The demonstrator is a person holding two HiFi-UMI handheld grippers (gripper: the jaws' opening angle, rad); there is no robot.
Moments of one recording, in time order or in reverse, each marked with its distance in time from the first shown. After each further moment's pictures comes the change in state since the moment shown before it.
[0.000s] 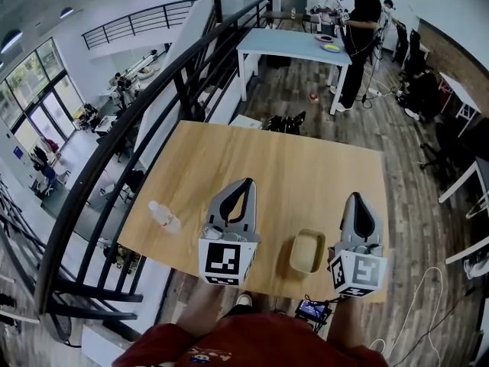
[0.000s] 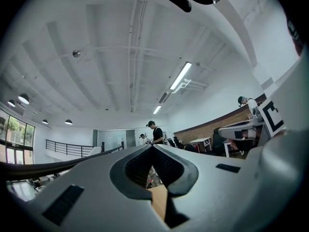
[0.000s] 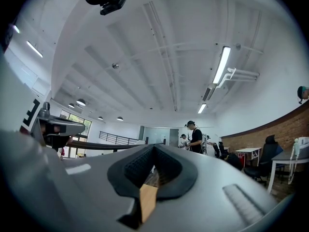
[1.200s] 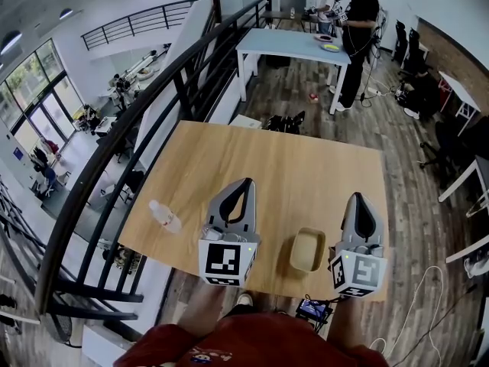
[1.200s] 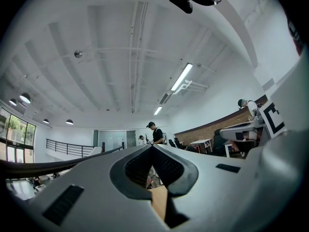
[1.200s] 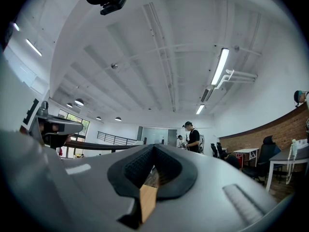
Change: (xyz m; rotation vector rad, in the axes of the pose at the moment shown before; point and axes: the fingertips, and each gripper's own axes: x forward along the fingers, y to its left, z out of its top) left arm -0.002 -0.003 0.001 -0.005 -0.004 0.007; right arm -0.005 -0.007 0.003 -0.001 -0.005 -0.023
